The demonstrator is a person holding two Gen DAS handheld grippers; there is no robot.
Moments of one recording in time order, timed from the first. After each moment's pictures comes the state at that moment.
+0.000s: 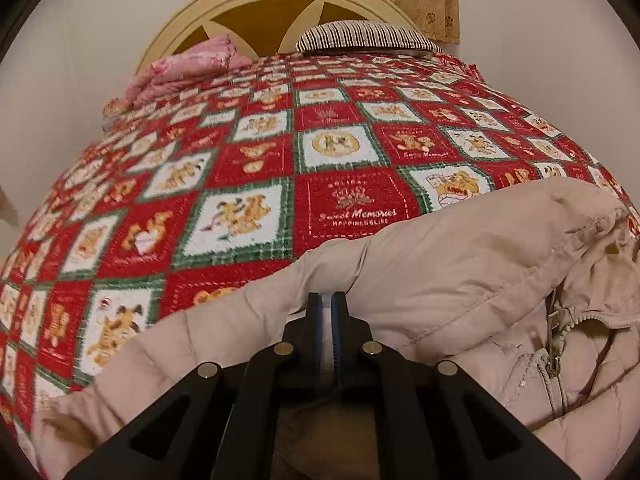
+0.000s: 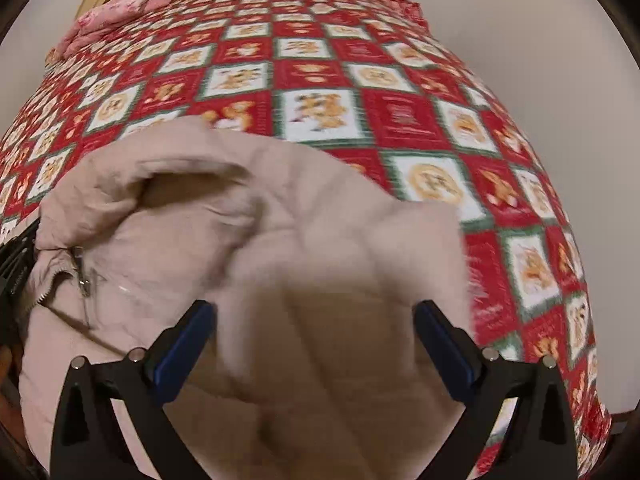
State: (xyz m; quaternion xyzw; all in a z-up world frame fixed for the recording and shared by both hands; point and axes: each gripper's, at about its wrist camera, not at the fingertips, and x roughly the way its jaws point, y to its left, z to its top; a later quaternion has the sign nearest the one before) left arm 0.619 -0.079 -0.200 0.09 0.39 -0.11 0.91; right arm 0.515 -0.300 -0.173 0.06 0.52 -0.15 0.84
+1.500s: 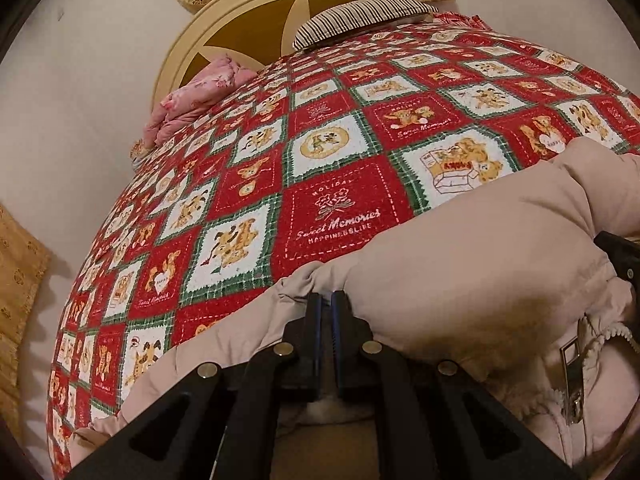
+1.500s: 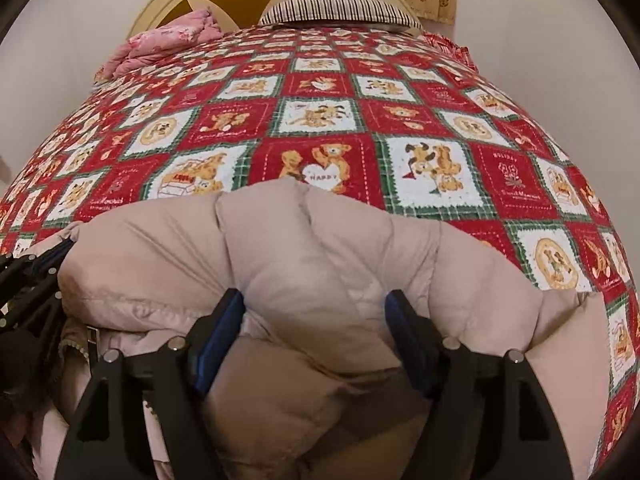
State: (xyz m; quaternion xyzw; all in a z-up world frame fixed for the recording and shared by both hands) left arm 0.629 -0.130 -0.217 0.22 0.38 -0.03 0.90; right arm 0.586 -0.252 -0.222 0.05 0.45 -0.06 0.89
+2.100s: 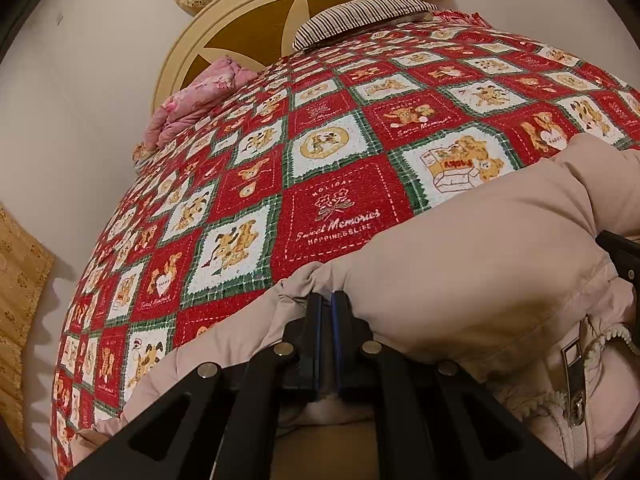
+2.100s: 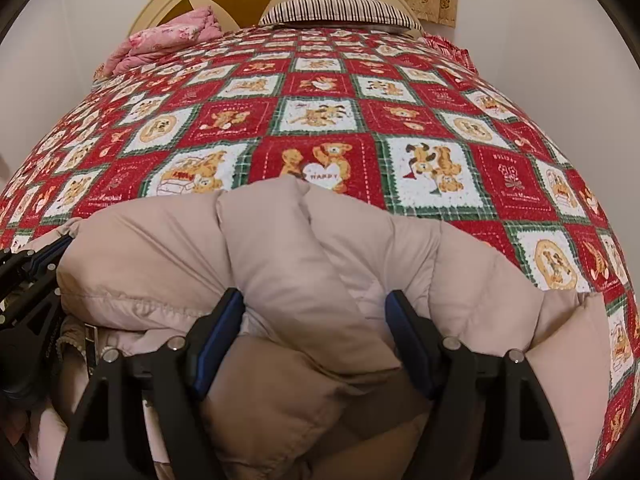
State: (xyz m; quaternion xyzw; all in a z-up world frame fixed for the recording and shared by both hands) left arm 0.630 -0.133 -0.218 0.23 0.38 -0.03 0.89; right arm 0.588 -0.249 -0.223 0.04 0.45 -0.06 0.89
